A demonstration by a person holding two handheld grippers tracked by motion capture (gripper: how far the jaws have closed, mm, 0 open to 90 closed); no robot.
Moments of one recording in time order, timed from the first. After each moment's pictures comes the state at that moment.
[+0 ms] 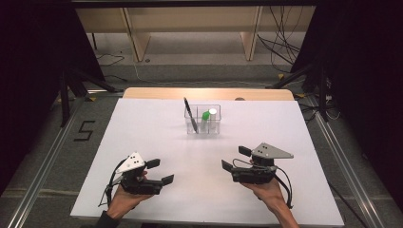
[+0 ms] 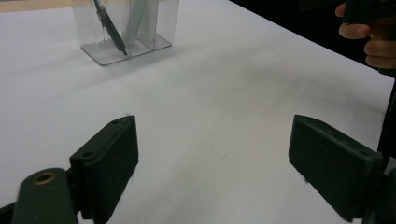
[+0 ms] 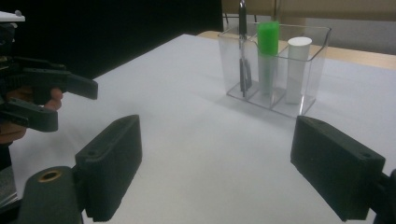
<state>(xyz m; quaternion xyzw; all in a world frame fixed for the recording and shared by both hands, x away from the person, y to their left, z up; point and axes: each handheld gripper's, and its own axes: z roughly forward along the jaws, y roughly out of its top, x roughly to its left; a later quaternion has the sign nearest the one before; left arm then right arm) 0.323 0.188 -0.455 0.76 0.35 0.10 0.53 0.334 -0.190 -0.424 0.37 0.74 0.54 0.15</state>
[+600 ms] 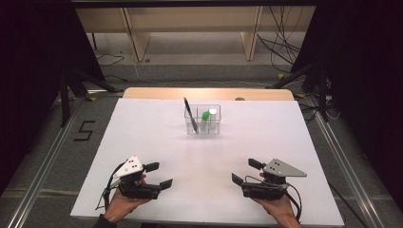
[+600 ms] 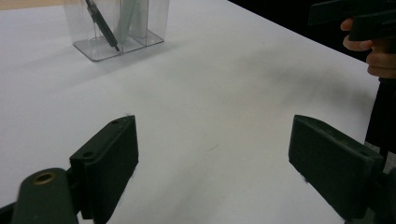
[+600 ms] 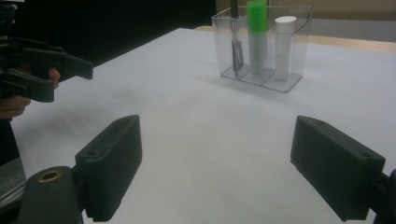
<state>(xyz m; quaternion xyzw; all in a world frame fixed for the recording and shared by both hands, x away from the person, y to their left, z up) 0.314 0.192 -0.458 0.77 0.34 0.10 0.53 0.300 -0.215 -0.444 0.38 0.74 0.54 0.16</state>
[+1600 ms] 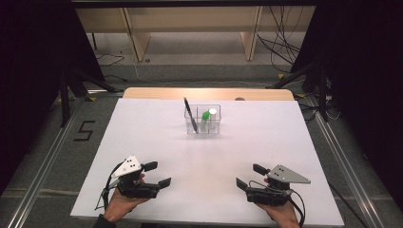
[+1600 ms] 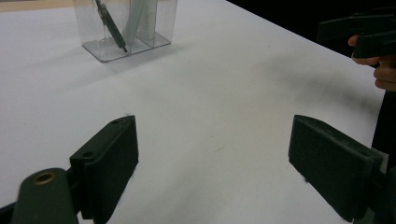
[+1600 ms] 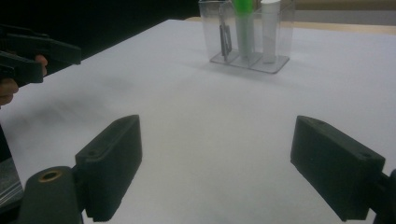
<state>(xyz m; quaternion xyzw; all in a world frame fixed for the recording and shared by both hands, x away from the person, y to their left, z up) 0.316 0.196 -0.459 0.76 0.35 0.10 0.53 0.292 -0.226 -0.457 0.40 0.73 0.53 0.17</state>
